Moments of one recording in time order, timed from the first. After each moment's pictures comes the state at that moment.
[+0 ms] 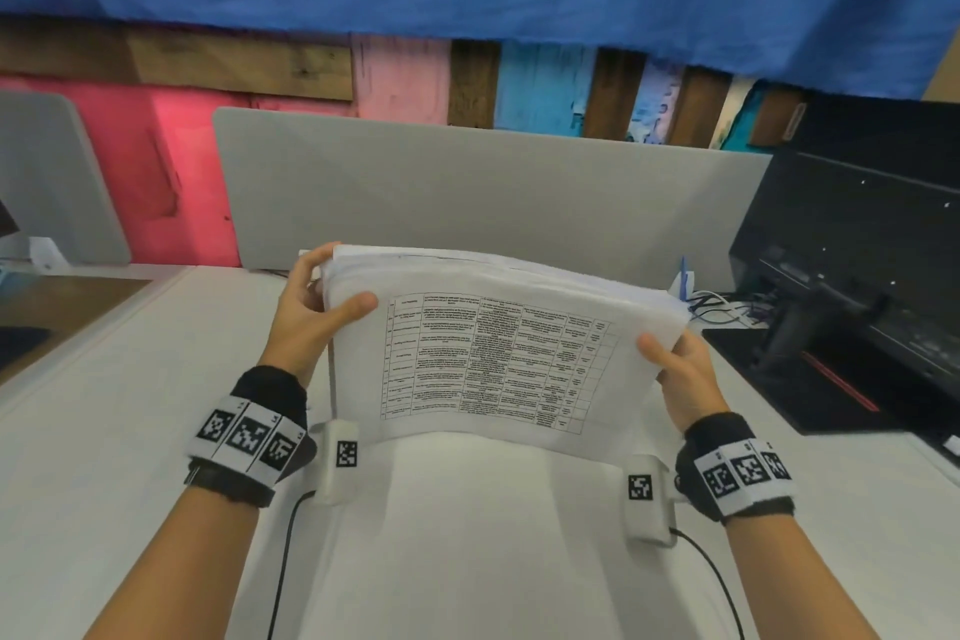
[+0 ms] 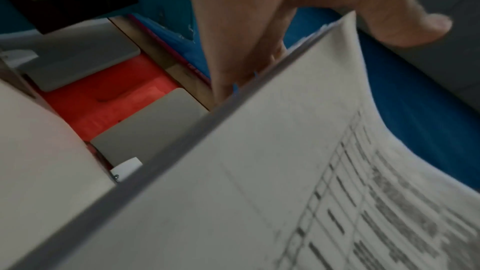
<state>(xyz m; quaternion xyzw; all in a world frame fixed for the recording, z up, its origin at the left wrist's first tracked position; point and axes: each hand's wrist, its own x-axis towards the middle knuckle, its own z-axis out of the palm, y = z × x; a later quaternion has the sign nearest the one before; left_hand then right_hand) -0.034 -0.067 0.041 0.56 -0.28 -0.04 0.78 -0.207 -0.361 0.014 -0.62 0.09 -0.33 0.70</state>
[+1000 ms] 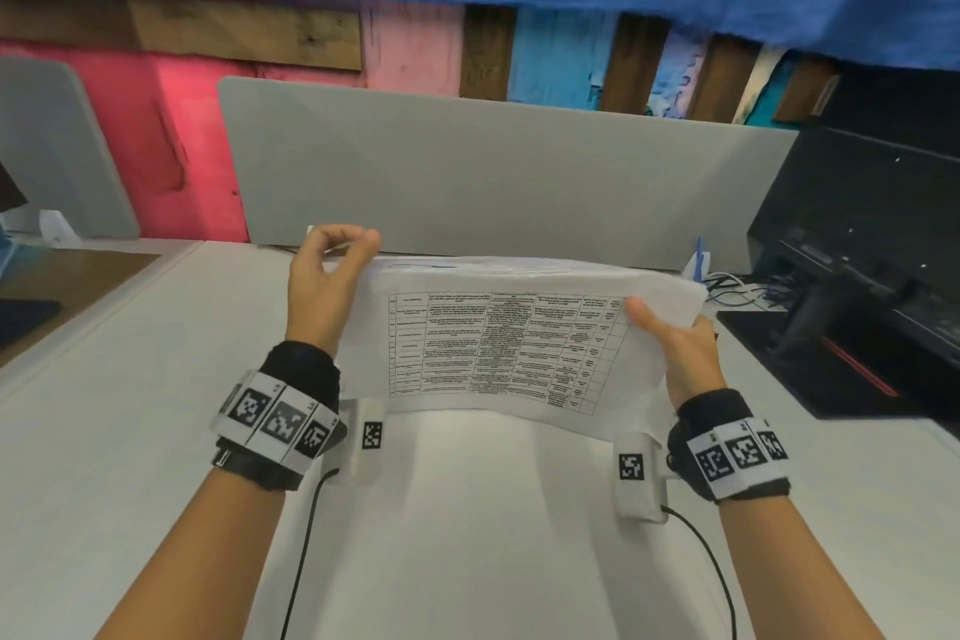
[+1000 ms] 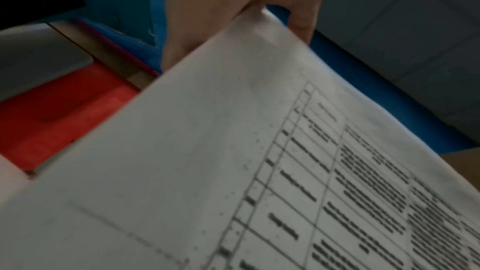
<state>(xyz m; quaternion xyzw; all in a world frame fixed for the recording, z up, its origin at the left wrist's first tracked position) -0.043 -0.082 0.056 0.63 -0.17 0.11 0.75 -0.193 -0.340 0.022 -0.61 0.17 -0.34 0.69</state>
